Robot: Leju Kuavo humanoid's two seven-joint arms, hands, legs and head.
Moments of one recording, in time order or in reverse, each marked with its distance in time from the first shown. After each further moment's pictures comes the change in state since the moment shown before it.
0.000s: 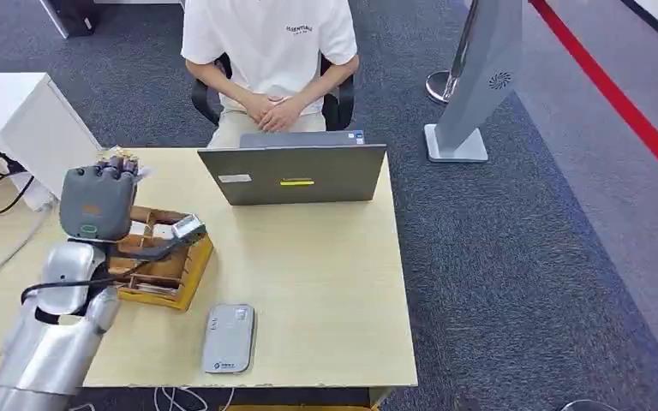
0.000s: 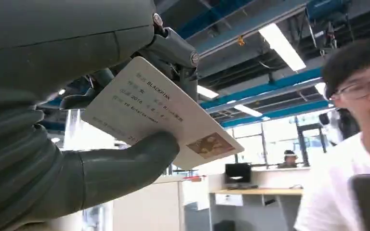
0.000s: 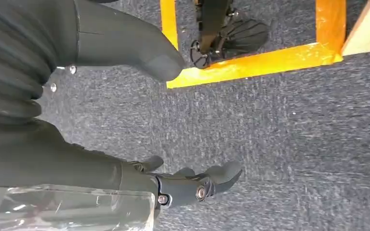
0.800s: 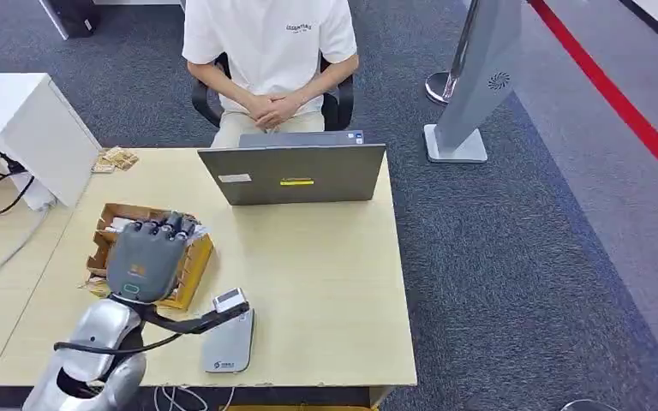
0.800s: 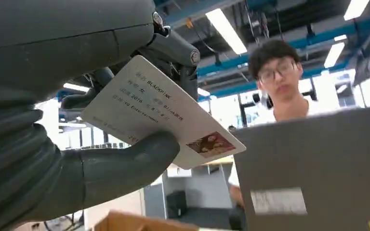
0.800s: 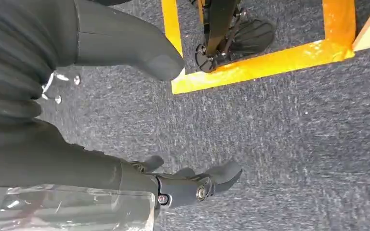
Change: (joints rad) left arm 0.234 0.010 -0.135 -0.303 0.029 -0.175 -0.015; right arm 0.028 0.012 -0.031 0.004 -0.031 -0.011 -0.016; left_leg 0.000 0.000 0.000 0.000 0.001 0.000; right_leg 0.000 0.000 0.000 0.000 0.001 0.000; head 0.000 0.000
